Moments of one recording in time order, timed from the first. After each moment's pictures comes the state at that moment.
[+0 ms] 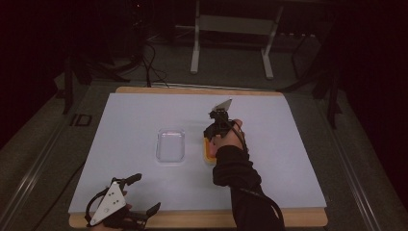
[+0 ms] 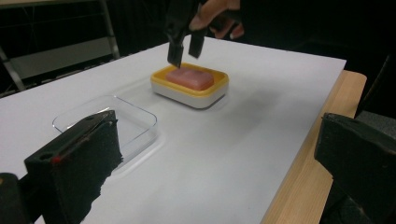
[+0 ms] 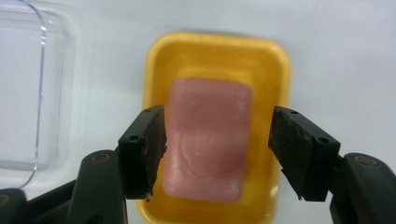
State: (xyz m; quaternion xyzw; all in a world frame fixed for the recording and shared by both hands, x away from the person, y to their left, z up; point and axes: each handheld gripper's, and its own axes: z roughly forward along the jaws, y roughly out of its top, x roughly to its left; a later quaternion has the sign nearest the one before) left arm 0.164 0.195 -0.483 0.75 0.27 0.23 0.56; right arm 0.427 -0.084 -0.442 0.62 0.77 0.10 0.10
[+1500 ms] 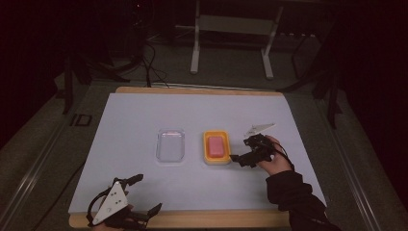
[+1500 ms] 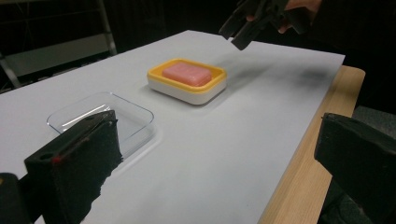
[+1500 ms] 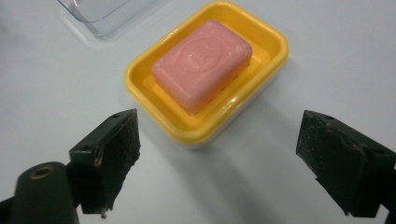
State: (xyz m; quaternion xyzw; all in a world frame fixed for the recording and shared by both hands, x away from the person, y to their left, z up) left arm 0.166 0.192 -0.485 0.76 0.27 0.23 0.55; right arm 0.360 -0.212 -0.458 0.33 0.88 0.34 0.09
